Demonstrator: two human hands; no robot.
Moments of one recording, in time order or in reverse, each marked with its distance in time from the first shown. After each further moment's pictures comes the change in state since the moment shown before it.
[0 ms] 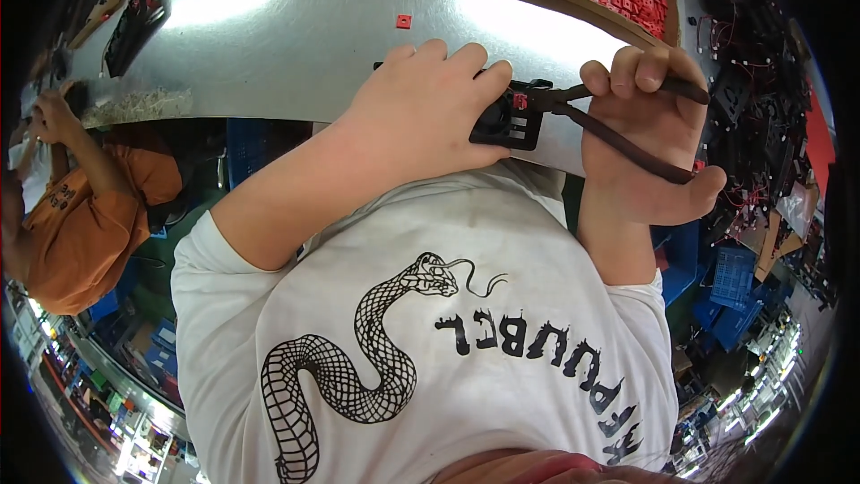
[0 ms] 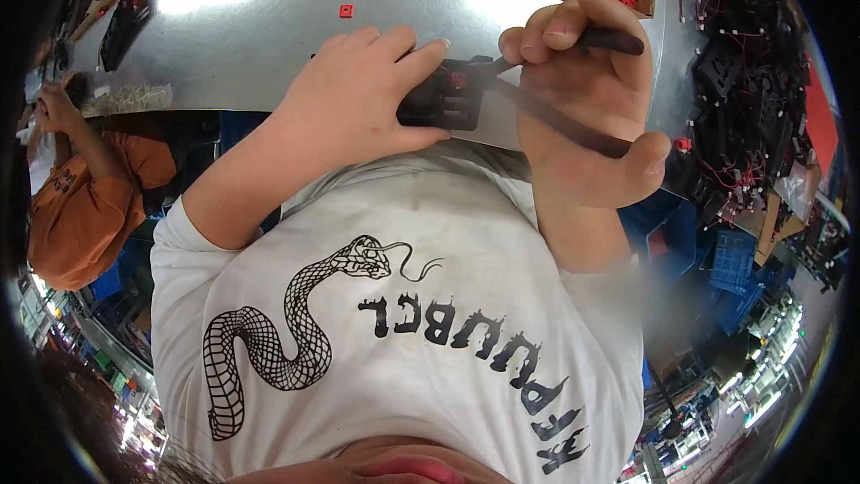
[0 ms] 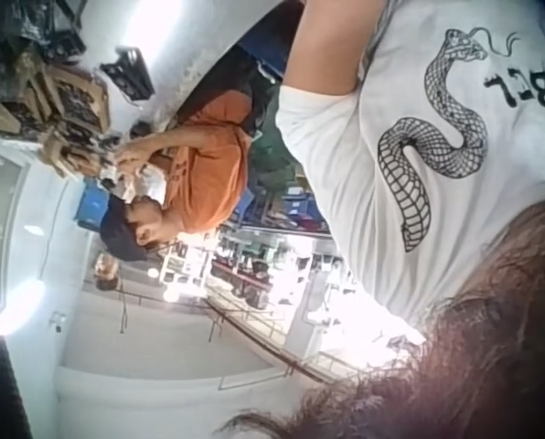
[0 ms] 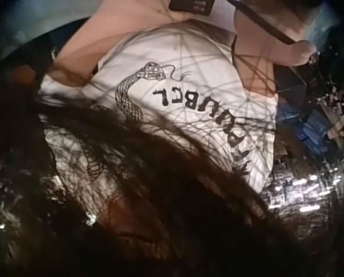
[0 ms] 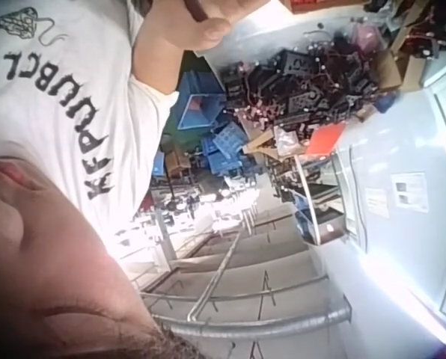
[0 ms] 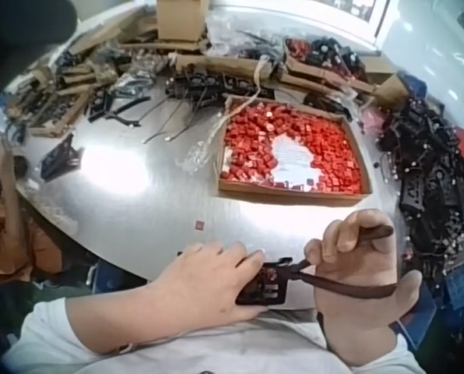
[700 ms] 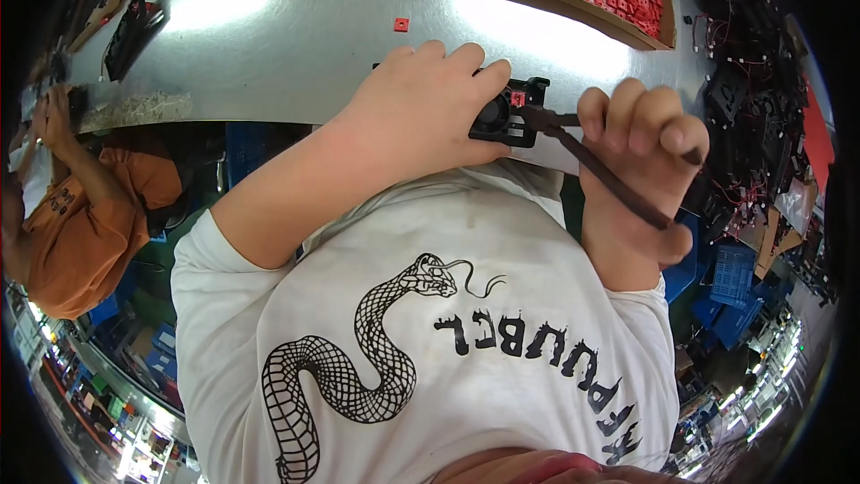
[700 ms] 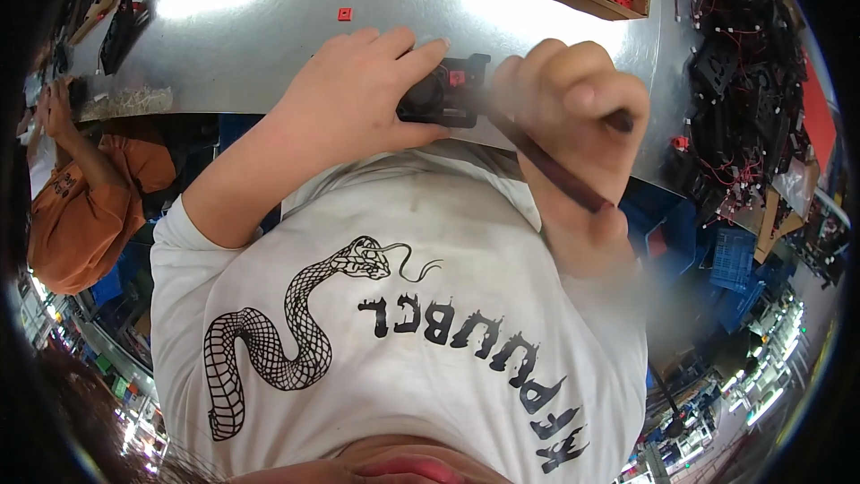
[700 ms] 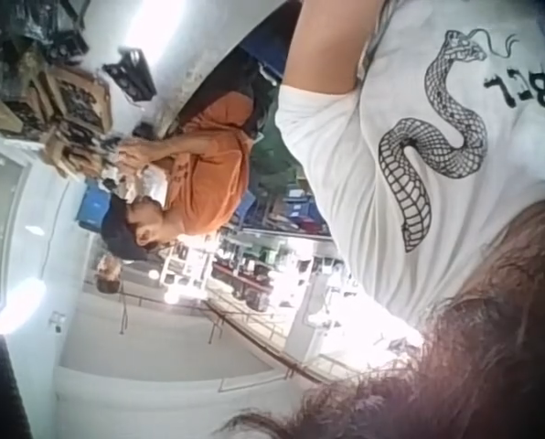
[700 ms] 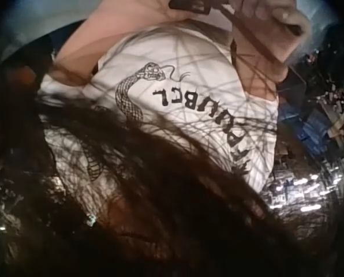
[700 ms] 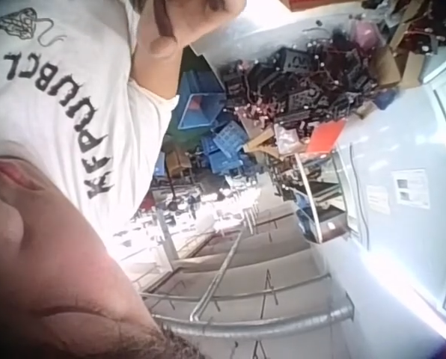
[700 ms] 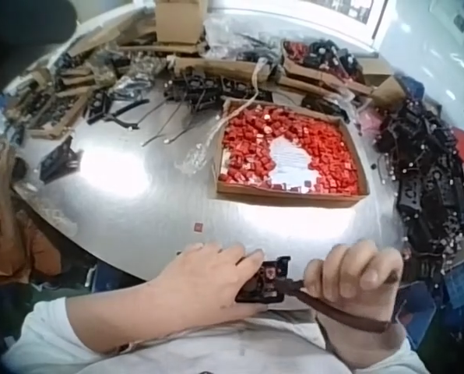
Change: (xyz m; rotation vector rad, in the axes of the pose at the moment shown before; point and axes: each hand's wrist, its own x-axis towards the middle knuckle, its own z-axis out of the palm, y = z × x) left_hand 0.003 -0.004 -0.003 -0.049 -0.042 0.012; right_hand -0.010 -0.014 0.017 -0.226 -0.164 0.056
